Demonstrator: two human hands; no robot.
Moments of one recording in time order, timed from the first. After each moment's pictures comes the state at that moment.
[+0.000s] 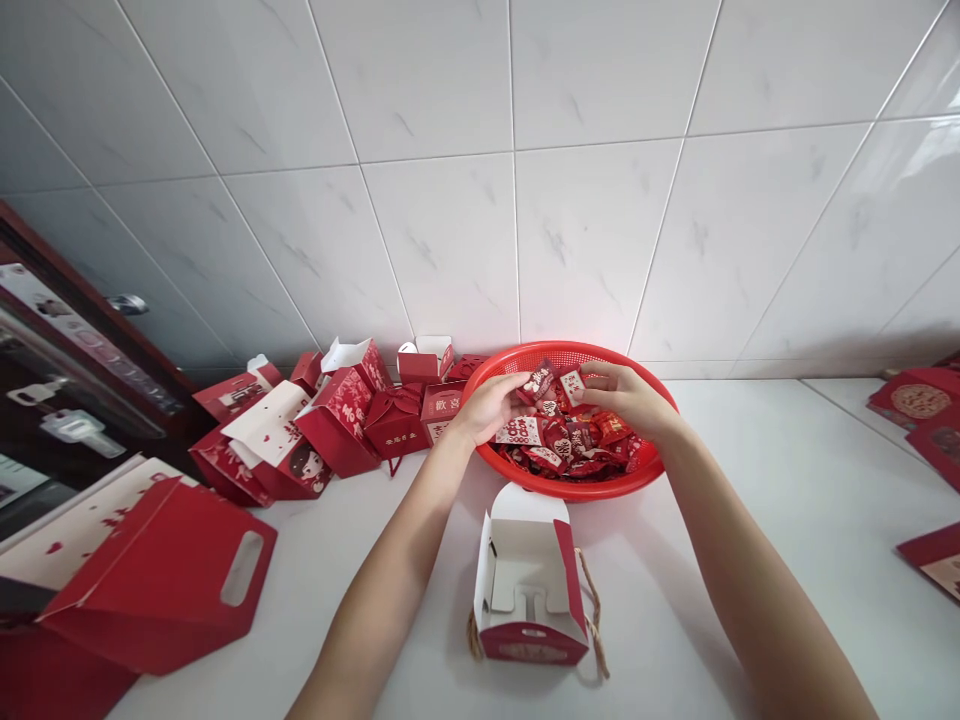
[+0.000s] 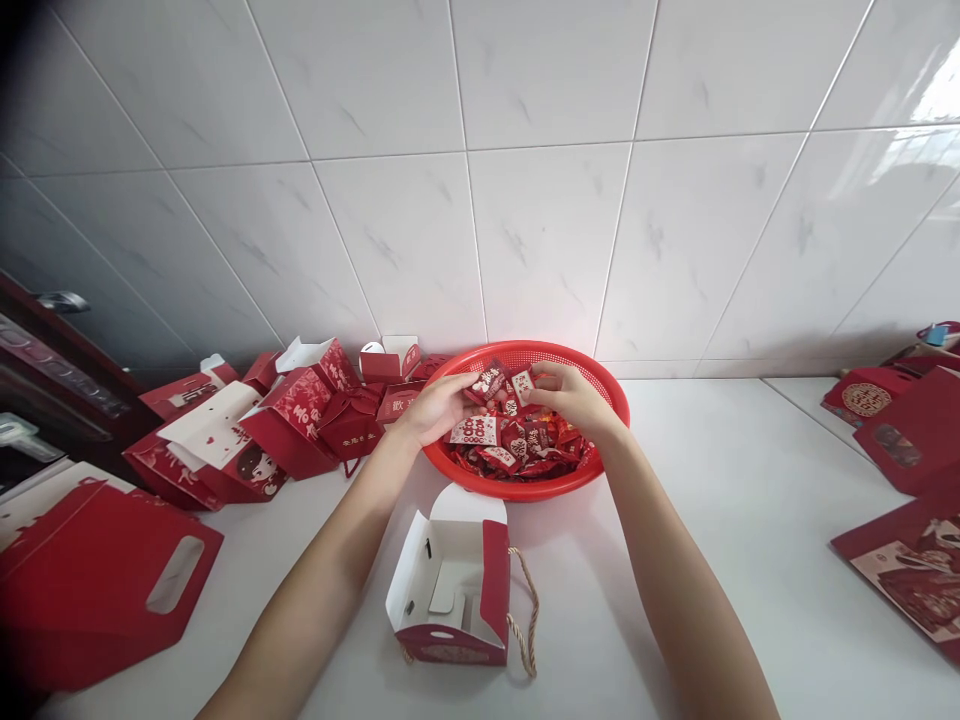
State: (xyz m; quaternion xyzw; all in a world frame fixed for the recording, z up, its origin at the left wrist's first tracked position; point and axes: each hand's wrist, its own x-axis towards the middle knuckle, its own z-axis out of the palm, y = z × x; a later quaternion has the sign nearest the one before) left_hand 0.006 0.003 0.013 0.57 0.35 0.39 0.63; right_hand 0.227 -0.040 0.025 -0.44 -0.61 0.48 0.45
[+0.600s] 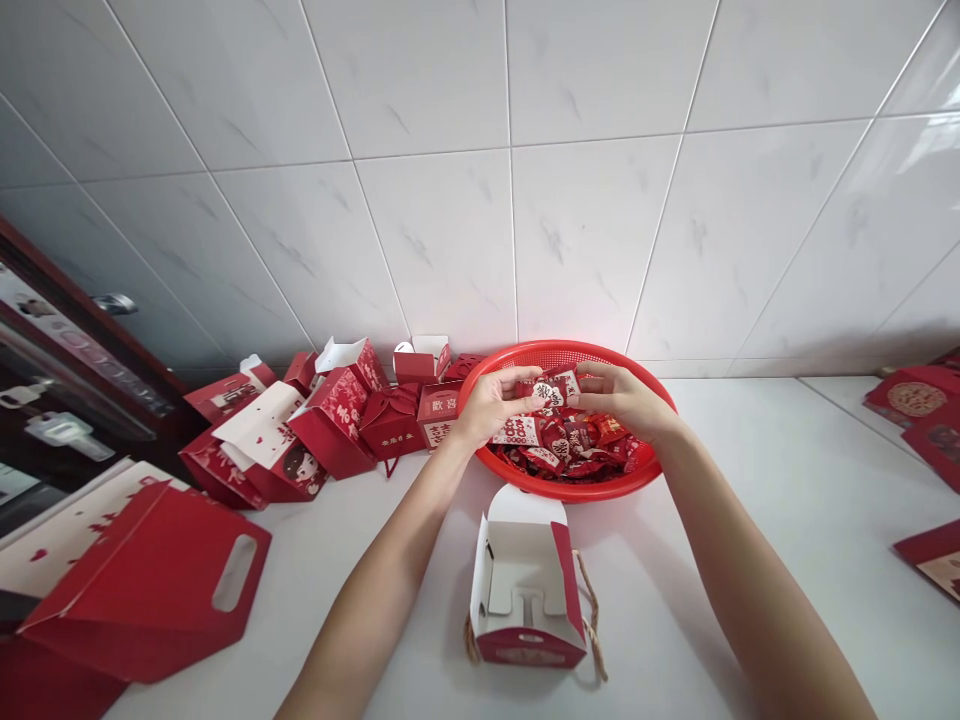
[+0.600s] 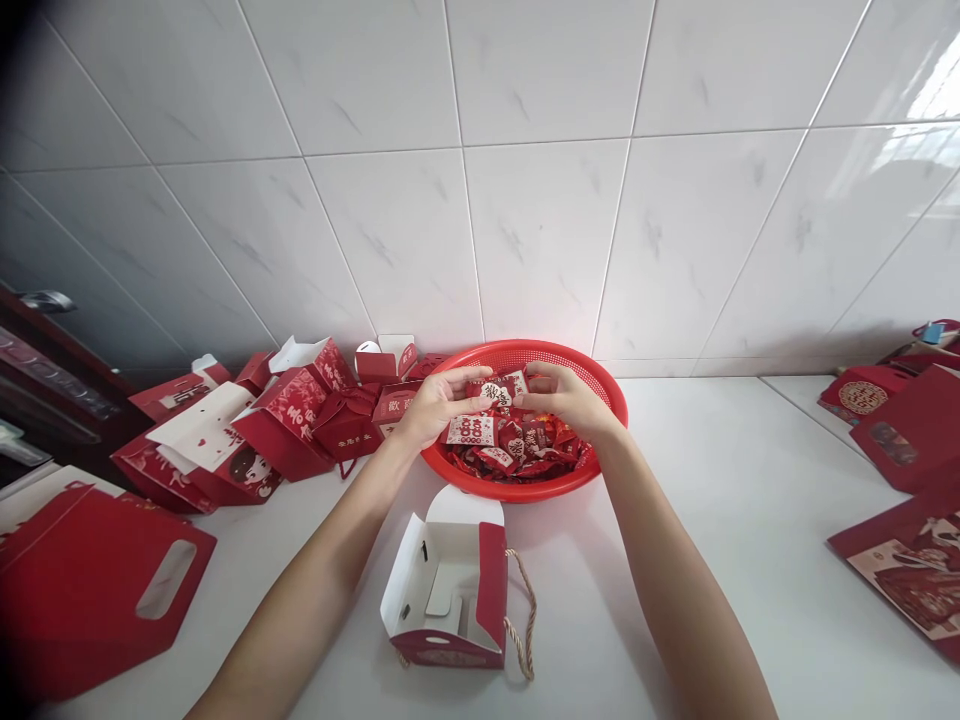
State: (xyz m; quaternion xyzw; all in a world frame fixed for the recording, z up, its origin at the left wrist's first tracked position) left_hand 0.005 0.001 0.002 0.65 0.32 0.45 0.52; right_hand 0.224 -0.047 0.031 -0.41 -0.59 0.54 0.44
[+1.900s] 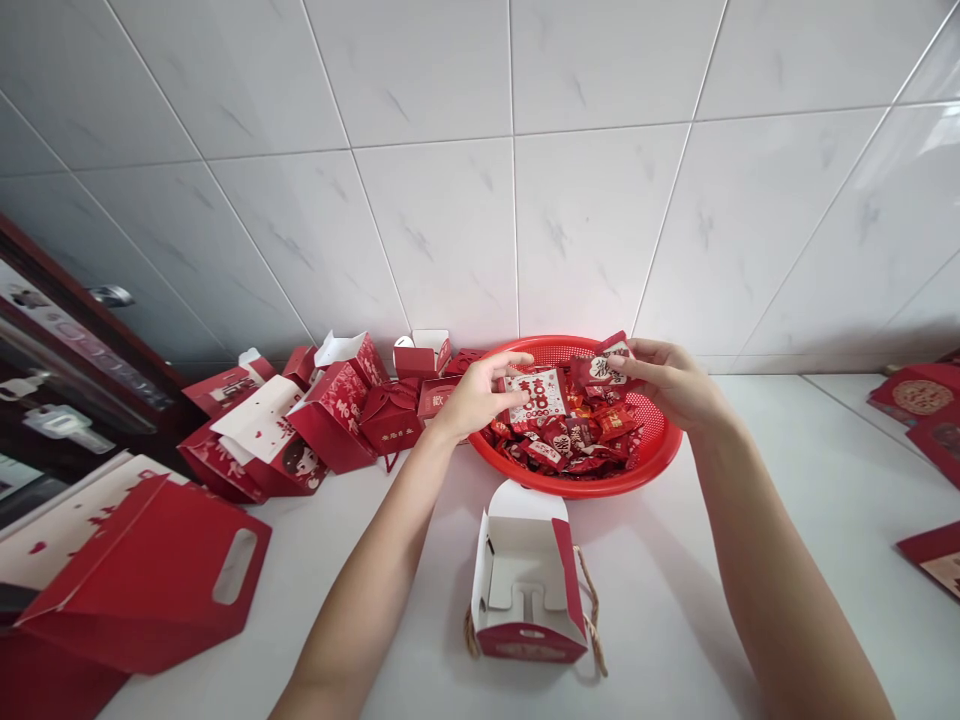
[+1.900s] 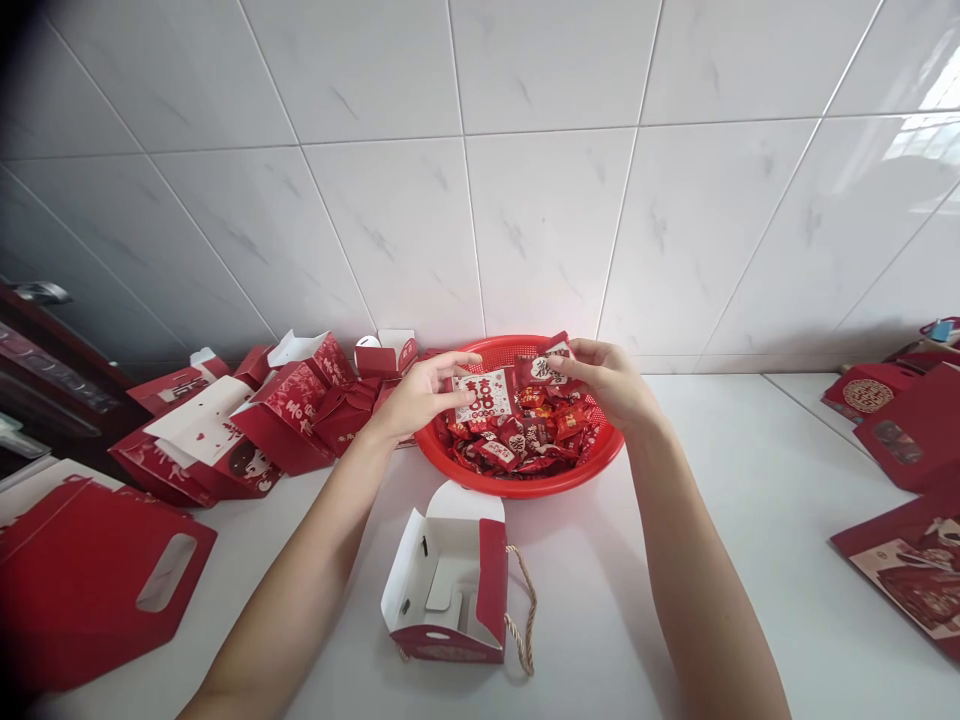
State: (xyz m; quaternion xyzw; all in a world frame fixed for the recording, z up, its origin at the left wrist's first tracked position) left_hand -0.011 -0.010 0.028 0.72 0.38 0.40 0.43; right_hand 0.251 -0.050 0.045 -0.42 -0.54 0.49 0.54
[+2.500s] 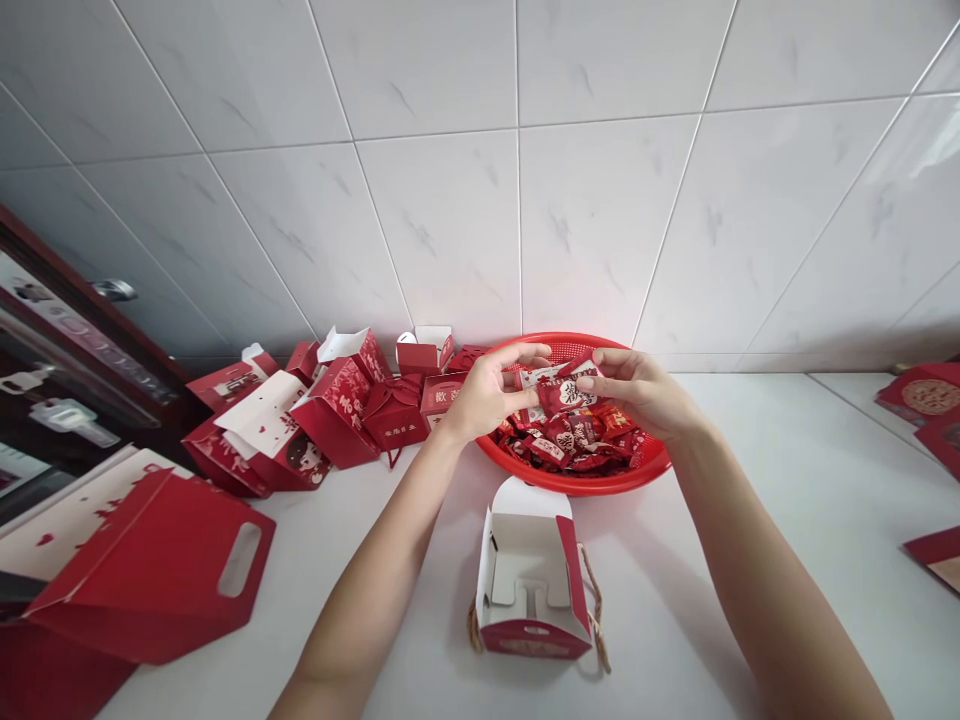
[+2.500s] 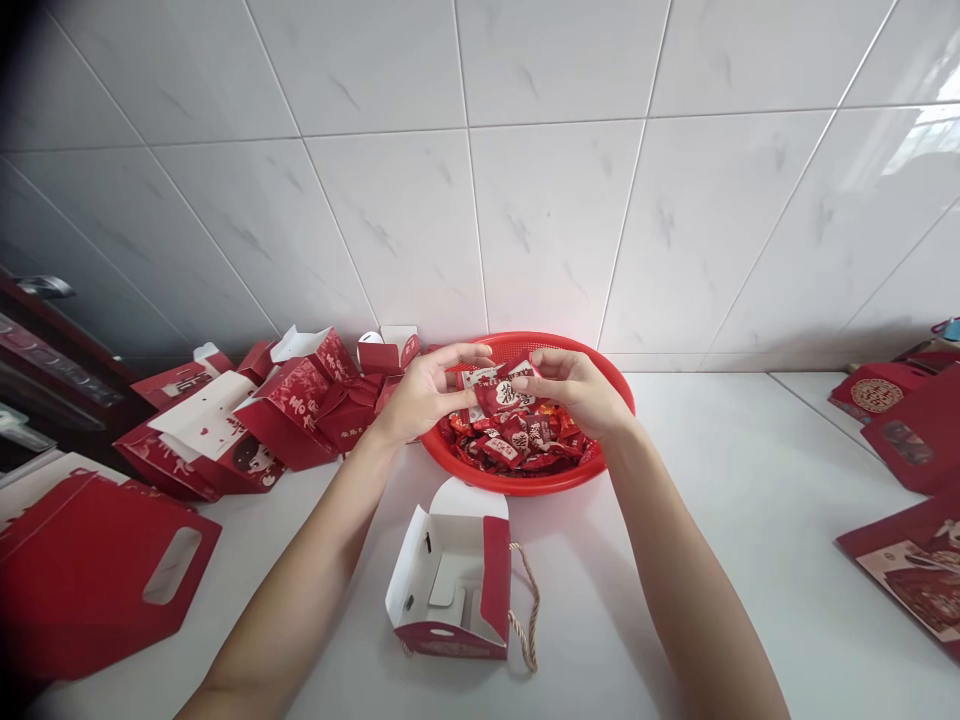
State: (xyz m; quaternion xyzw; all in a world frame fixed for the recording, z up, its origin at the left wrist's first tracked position) left_hand -0.001 -0.023 0.036 0.71 0.26 0.45 0.47; right_hand 0.223 -0.052 0.036 -0.34 -0.58 0.56 0.48
